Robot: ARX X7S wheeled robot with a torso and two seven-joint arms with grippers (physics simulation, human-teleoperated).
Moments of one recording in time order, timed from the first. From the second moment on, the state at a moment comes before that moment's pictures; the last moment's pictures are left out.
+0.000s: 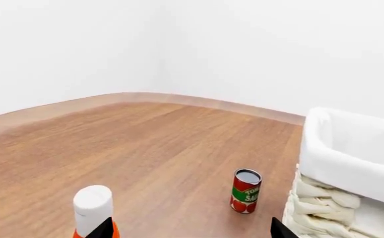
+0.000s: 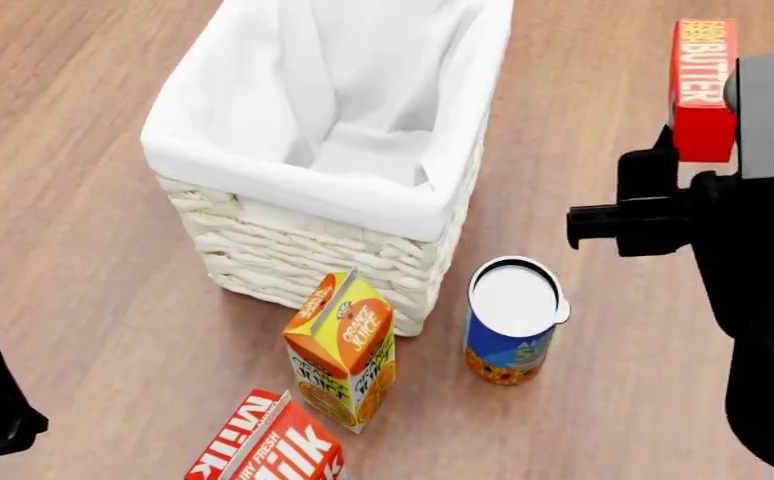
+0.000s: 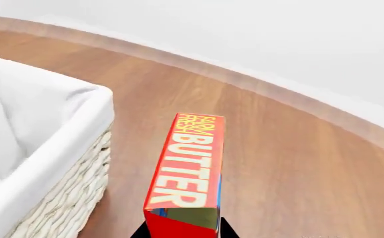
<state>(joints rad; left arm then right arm) -0.06 -0.35 0.06 0.49 -0.42 -0.19 -0.45 0.92 0.57 -0.11 -0.29 0.73 1.16 0.36</state>
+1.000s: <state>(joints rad) -0.02 -0.36 0.04 0.51 -0.45 -0.17 -0.46 1.77 0.17 -0.62 1.03 0.44 0.92 -0.18</state>
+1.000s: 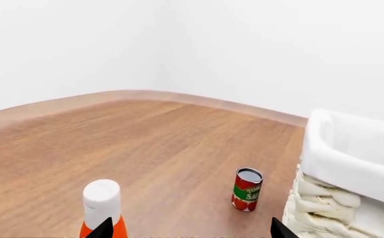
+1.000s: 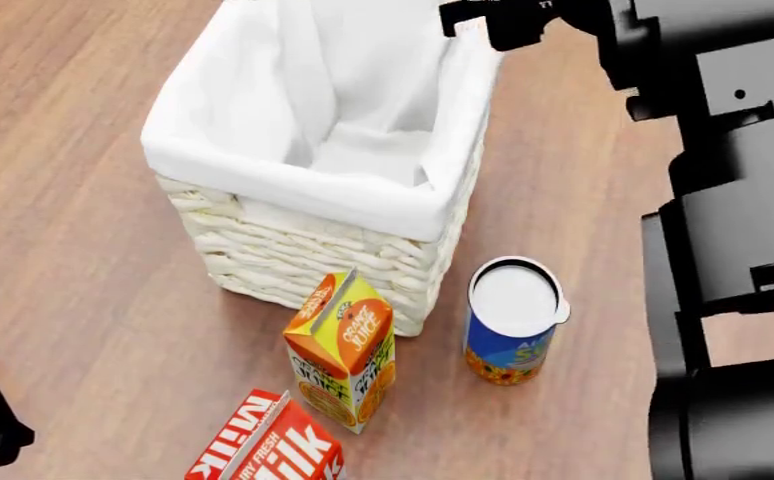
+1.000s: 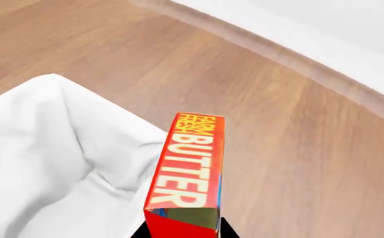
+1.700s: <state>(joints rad) -0.02 -0.37 0.05 0.52 -0.46 -0.18 -0.47 1.95 0.01 -1.07 1.31 0.84 0.77 -0.37</state>
